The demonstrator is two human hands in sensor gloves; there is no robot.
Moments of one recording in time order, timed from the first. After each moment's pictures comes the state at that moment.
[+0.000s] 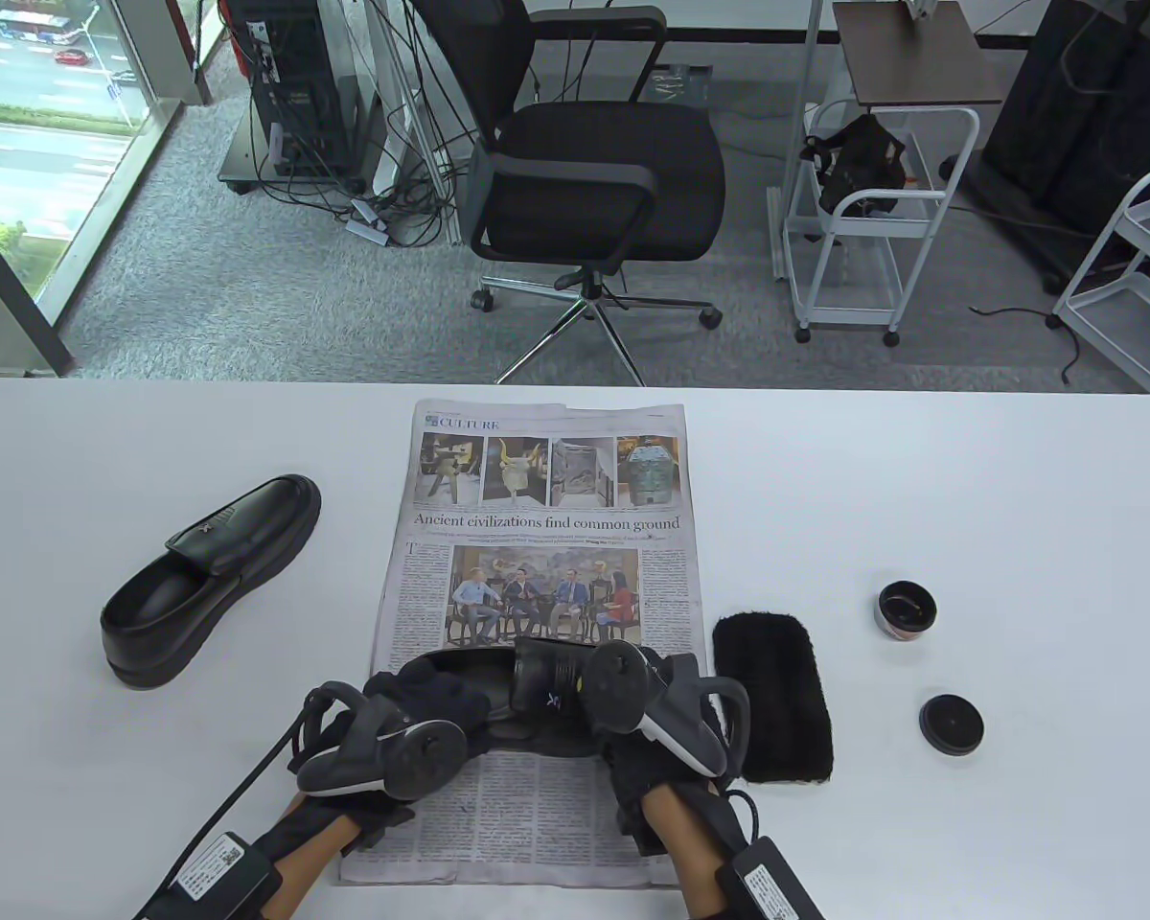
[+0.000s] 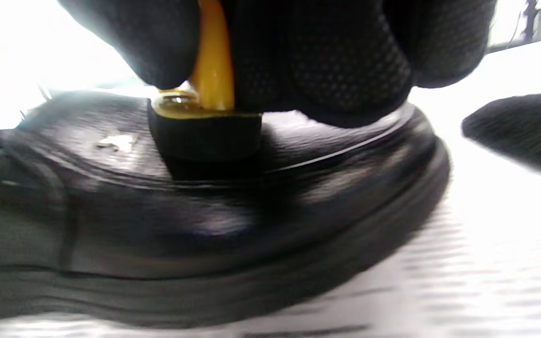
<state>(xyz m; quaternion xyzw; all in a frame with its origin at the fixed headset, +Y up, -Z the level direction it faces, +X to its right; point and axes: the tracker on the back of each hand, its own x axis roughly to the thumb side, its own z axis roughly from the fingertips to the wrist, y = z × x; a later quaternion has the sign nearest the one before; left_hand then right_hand) -0.178 -0.725 -0.262 0.00 -0.32 -0.01 0.95 0.038 -0.697 -0.277 0.07 0.03 0.98 0.17</state>
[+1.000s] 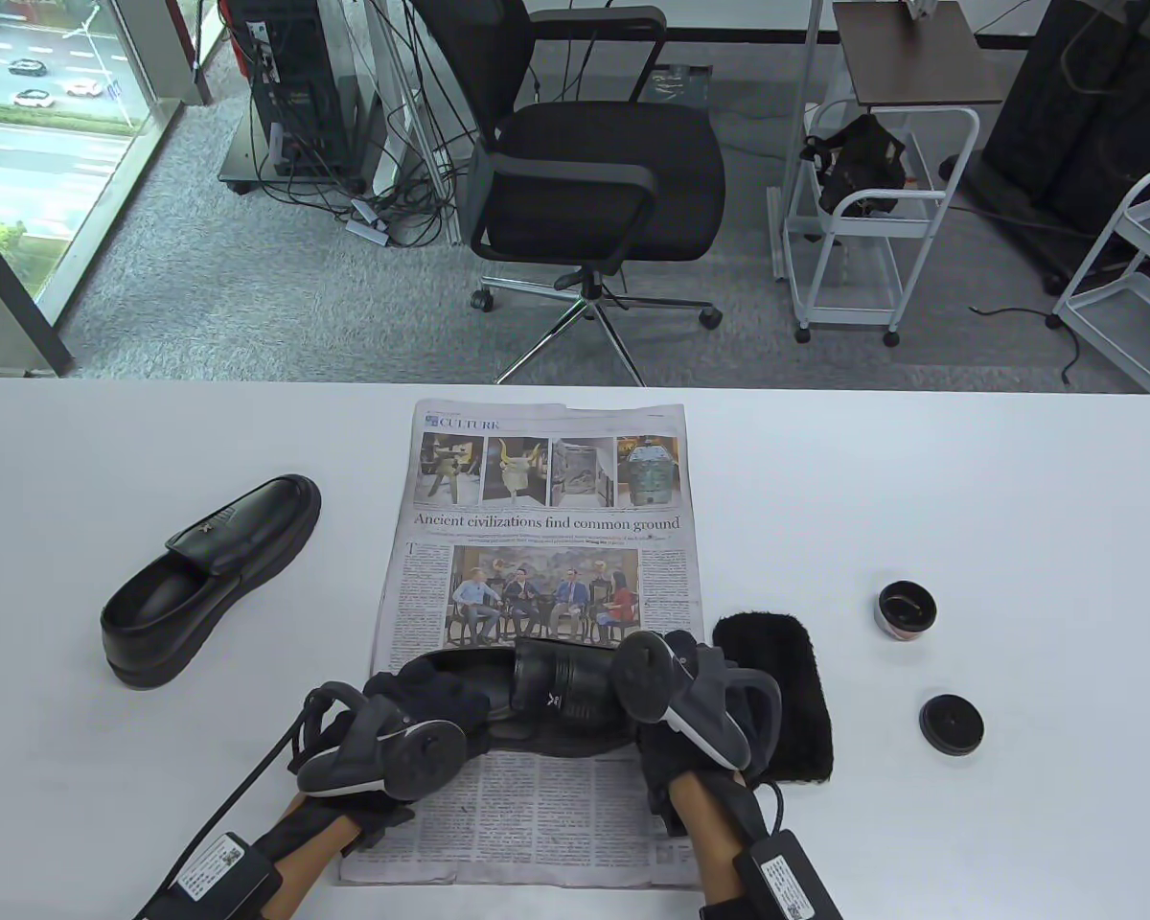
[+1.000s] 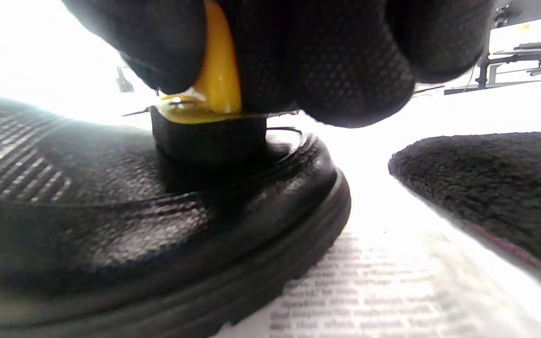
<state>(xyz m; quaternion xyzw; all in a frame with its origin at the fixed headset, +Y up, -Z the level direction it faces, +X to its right) -0.178 -0.725 -0.262 0.00 -0.32 -0.01 0.95 0.065 -0.699 -0.285 0.03 0.00 1.00 0.09</state>
